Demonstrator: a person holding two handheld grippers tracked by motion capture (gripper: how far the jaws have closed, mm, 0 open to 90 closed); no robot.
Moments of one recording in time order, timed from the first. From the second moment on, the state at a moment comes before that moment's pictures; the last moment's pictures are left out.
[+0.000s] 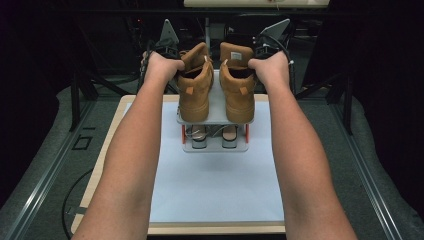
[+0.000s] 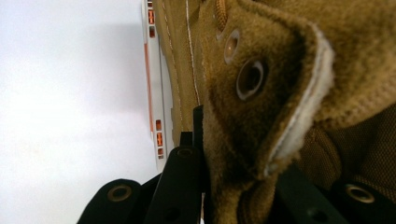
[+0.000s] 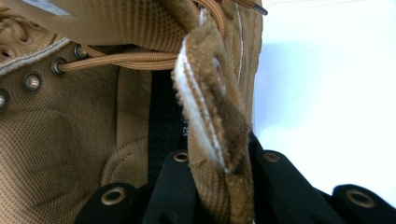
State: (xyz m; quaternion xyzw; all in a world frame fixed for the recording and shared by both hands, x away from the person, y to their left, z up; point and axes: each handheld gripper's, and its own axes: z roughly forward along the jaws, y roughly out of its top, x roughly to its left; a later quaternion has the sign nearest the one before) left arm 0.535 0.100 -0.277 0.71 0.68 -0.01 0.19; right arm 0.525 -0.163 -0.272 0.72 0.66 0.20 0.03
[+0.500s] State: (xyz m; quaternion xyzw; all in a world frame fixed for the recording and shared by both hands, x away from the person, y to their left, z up) left arm 0.538 0.098 -0.286 0.70 0.68 -0.02 0.19; right arm 0.529 -0.162 -0.279 0.73 0.65 0.22 0.01
